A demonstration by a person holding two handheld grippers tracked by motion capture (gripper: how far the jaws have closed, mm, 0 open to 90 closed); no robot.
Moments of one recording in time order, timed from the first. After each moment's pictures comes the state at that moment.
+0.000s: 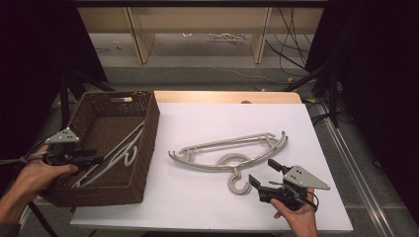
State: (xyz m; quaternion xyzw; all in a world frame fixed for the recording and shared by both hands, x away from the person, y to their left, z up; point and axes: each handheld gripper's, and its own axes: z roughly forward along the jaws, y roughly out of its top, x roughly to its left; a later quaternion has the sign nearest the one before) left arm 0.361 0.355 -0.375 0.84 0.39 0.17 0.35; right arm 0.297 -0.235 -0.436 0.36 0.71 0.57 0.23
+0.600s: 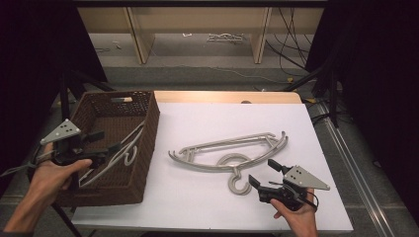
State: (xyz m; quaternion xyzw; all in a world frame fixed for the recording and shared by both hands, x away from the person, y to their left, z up) left arm 0.343 0.297 -0.341 0.74 0.40 0.22 0.50; right arm 0.297 -0.235 -0.436 0.36 0.71 0.56 0.23
